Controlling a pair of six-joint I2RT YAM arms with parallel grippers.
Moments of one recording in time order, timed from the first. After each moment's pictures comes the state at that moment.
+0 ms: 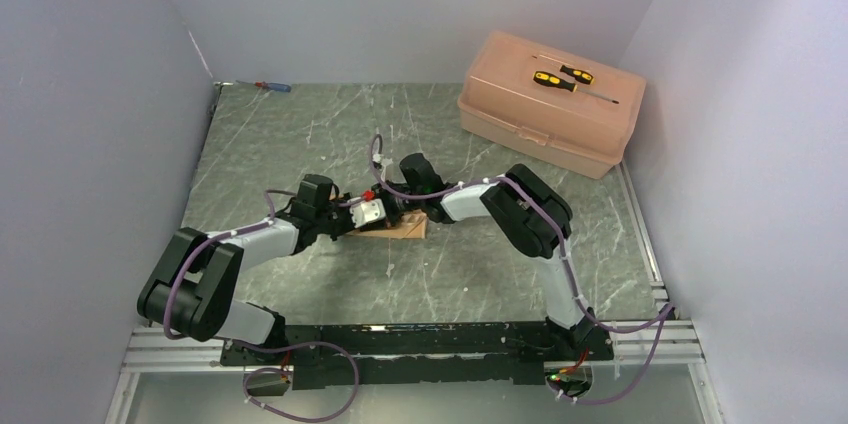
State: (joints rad) left arm -0.38 1.41 0.52 0.12 0.36 0.85; right arm 0.77 2.14 1.18 0.44 -0.76 0.44
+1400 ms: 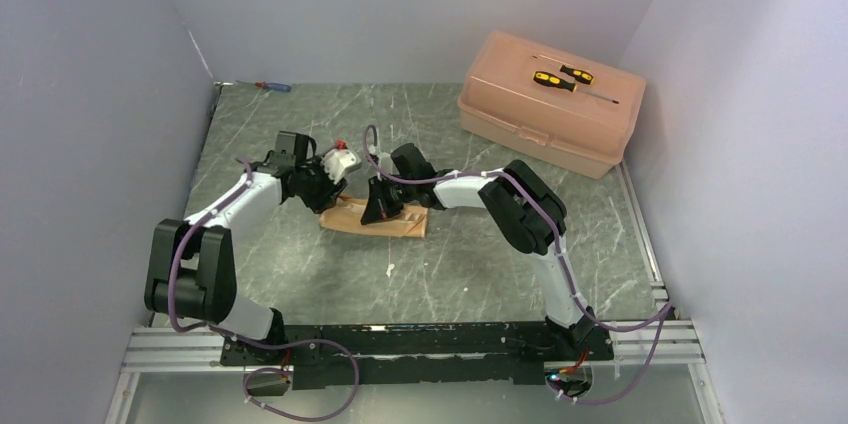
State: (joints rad) left arm -0.19 1.48 0.90 -0.43 0.34 0.69; right arm 0.76 2.20 1.34 0.16 -0.65 0.45
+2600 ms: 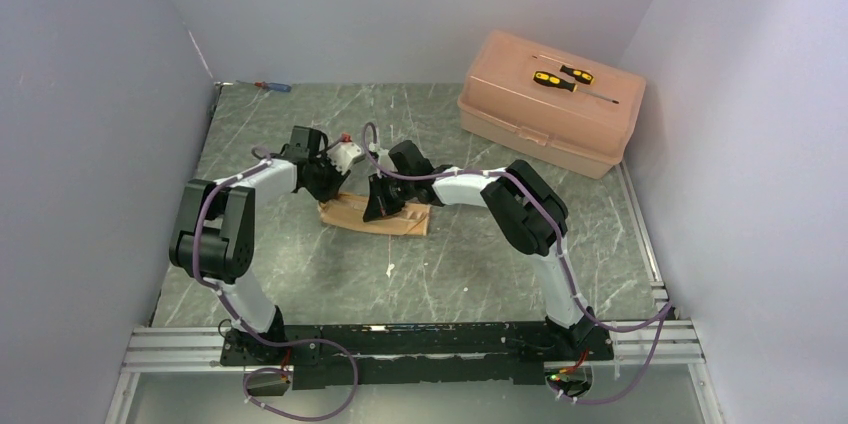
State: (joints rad) left arm -0.19 1.72 1.01 -0.31 0.27 0.59; right arm 0.76 2.18 1.39 0.05 -0.57 0.44
